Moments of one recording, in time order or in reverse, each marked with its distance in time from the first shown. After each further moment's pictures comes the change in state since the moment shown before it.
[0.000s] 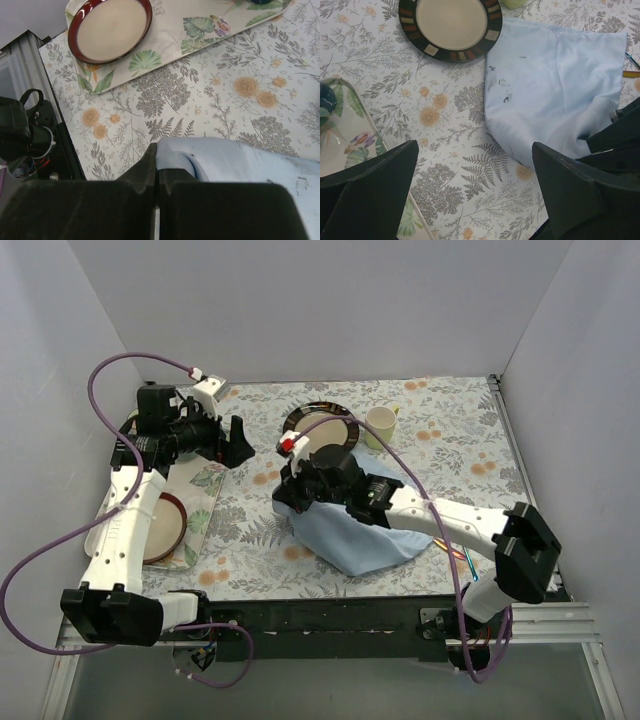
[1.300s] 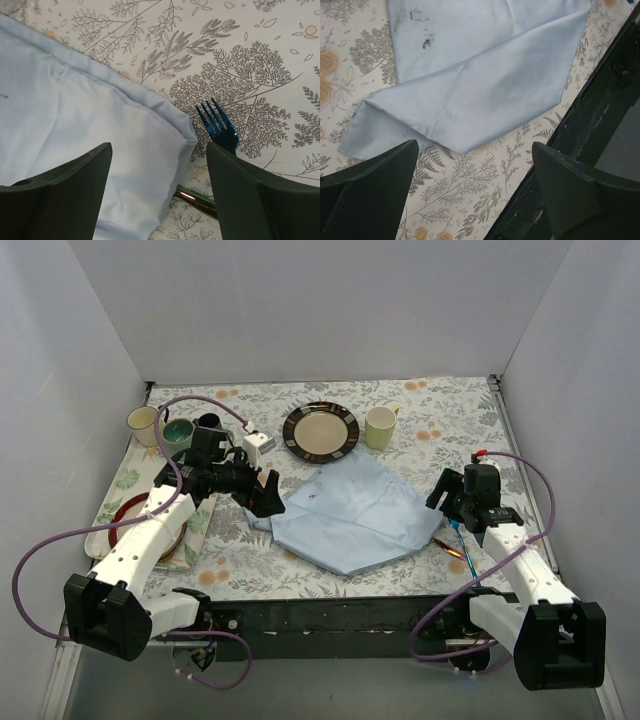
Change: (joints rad) left arm -0.208 -0.055 -0.363 0.085 0.046 -0.006; right arm -0.944 -0.539 -0.595 -0.369 0.199 0.279
